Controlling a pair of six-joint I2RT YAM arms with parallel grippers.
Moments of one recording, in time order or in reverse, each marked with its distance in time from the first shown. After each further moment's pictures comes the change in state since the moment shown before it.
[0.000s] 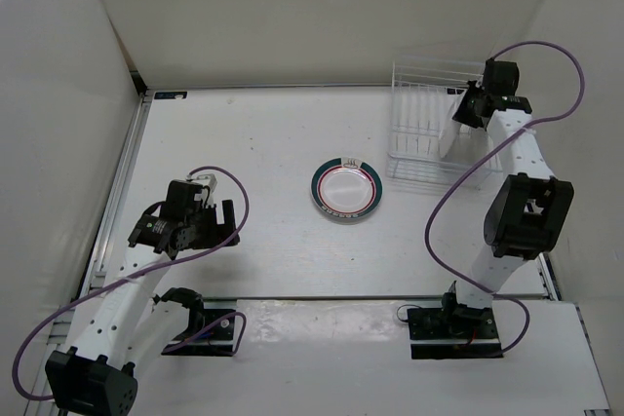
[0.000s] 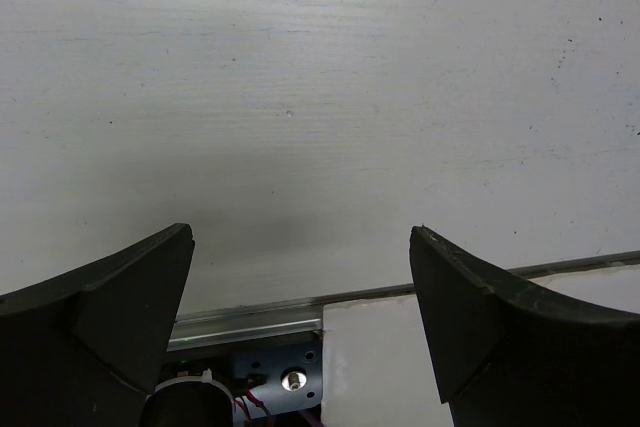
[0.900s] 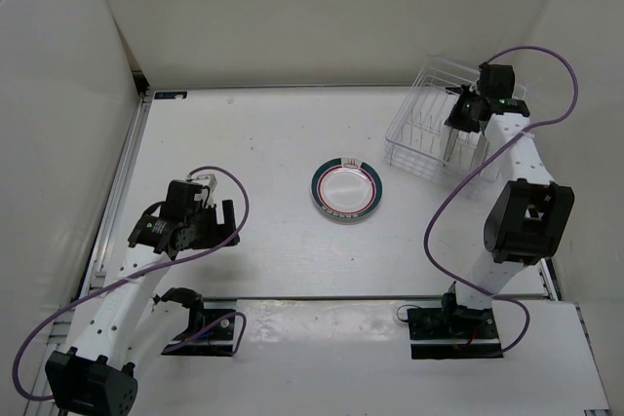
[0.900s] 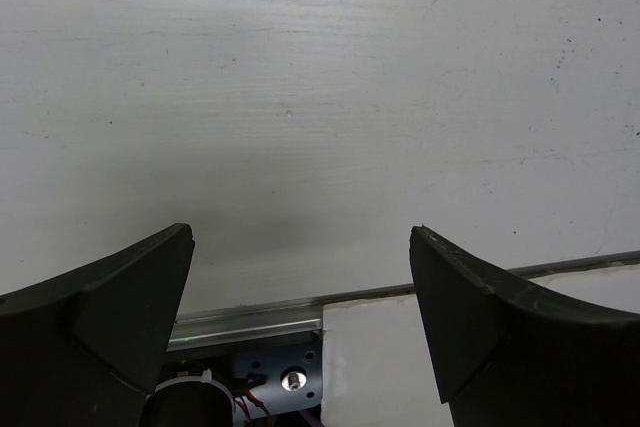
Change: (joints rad) left arm 0.000 -0.001 0.000 0.000 0.000 0.000; right arm 0.017 -0.052 -0.040 0.000 -0.112 0.054
